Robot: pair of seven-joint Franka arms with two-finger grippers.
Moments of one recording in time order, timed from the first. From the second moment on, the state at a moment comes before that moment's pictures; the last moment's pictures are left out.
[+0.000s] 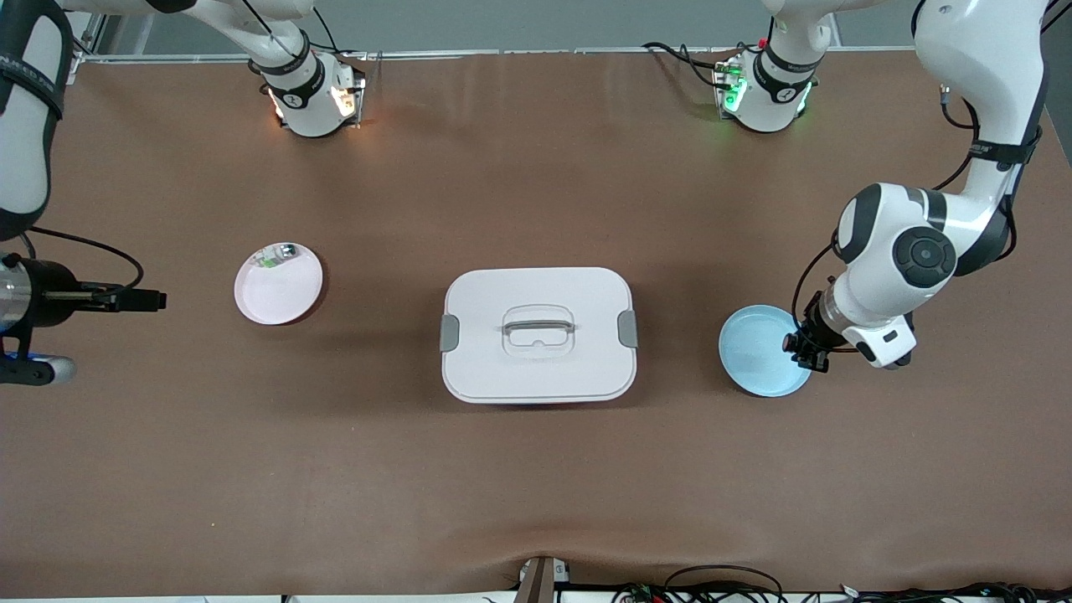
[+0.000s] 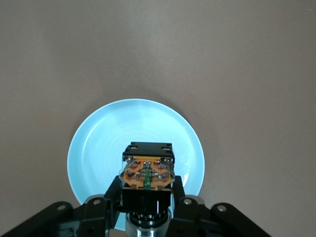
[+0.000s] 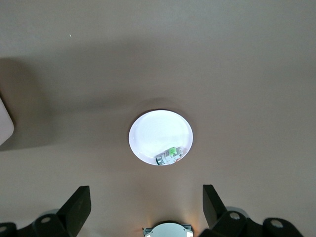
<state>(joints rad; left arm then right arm) 0.15 0.37 -0.30 -1.97 0.19 2.36 -1.60 -0.03 0.52 0.00 -0.95 0.01 1.19 0.07</state>
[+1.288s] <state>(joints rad) 0.15 0.55 -0.31 -1.97 0.27 2.43 -1.69 -0.04 0.40 0.00 -0.96 -0.04 1.16 0.07</state>
